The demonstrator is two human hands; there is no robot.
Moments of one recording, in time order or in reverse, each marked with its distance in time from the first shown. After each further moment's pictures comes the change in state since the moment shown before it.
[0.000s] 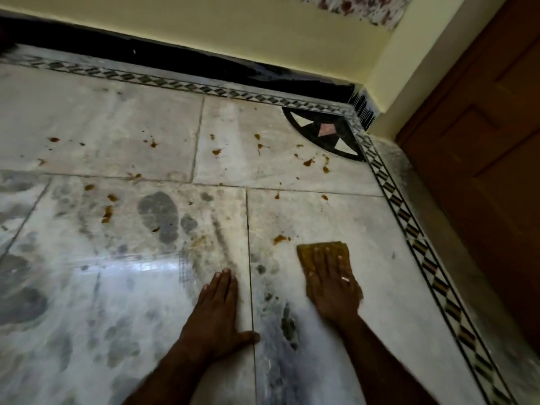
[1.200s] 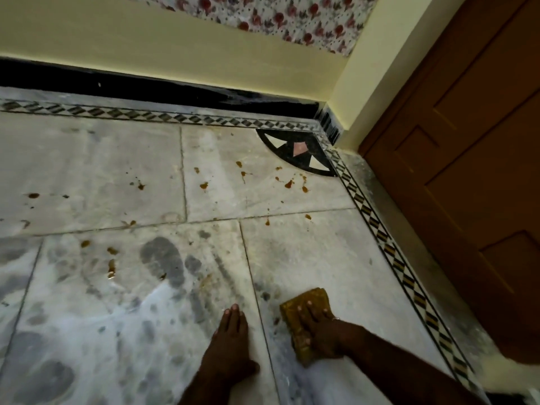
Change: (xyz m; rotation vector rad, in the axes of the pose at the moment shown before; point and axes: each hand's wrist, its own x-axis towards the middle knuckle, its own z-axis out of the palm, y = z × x) left_hand 0.002 -0.004 -0.048 -0.050 -0.349 0.016; right_hand -0.052 -0.031 -0.053 -0.331 -0.594 -0.476
